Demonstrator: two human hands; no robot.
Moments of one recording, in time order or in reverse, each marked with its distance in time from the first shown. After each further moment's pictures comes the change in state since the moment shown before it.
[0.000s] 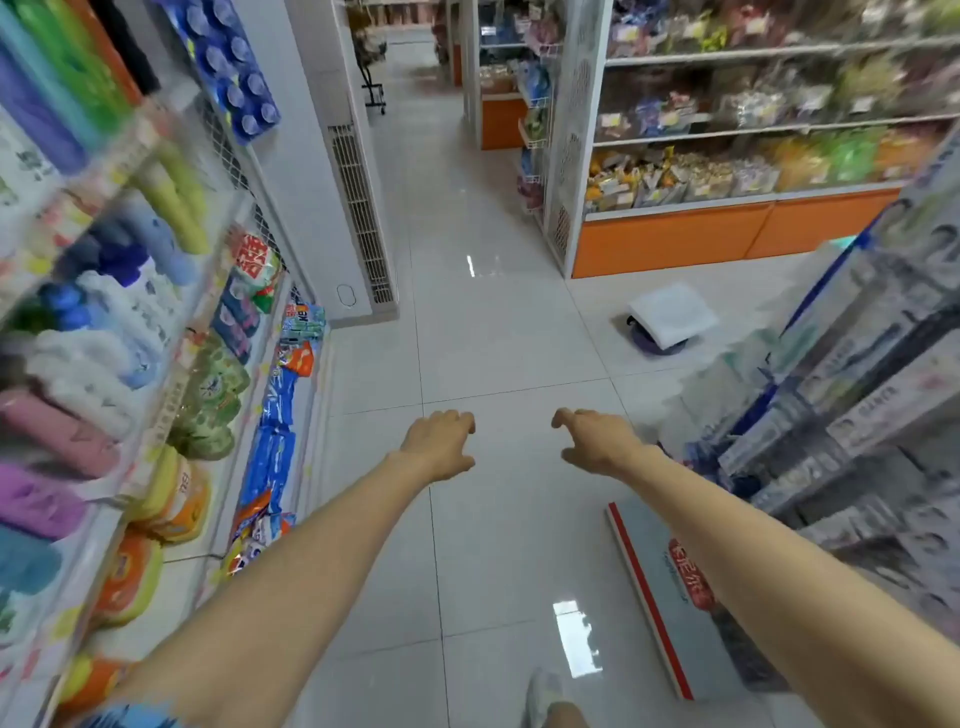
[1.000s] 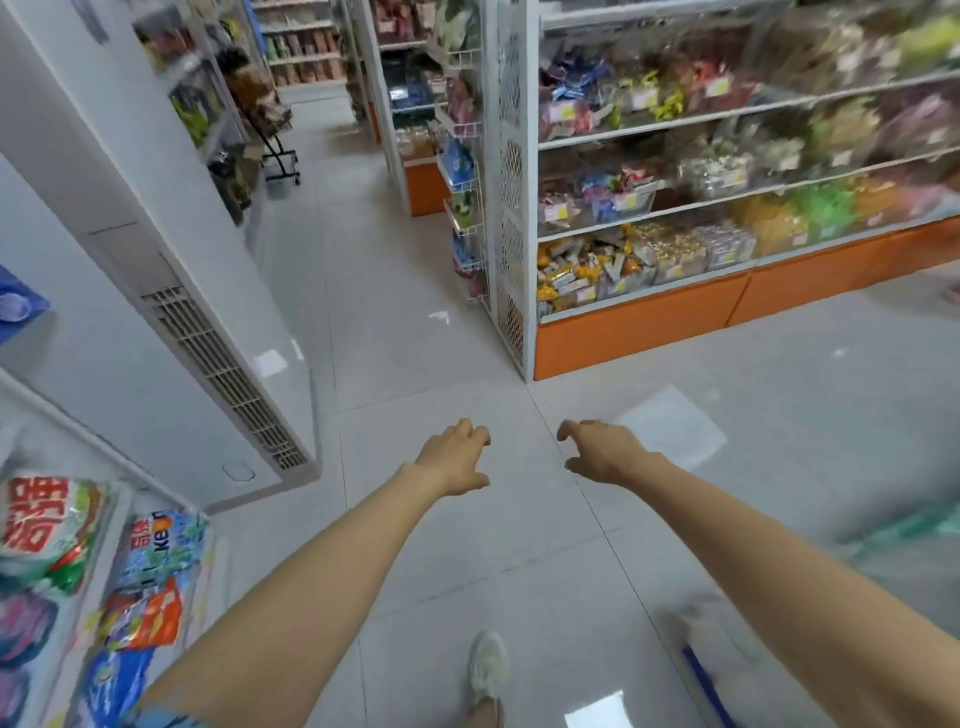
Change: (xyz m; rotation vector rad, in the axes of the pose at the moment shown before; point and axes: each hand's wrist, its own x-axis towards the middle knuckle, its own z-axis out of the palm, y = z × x) left_hand 0.611 -0.023 -0.233 0.017 -0.054 0.145; right_hand 0.521 0.280 -0.223 0.093 0.031 0.144
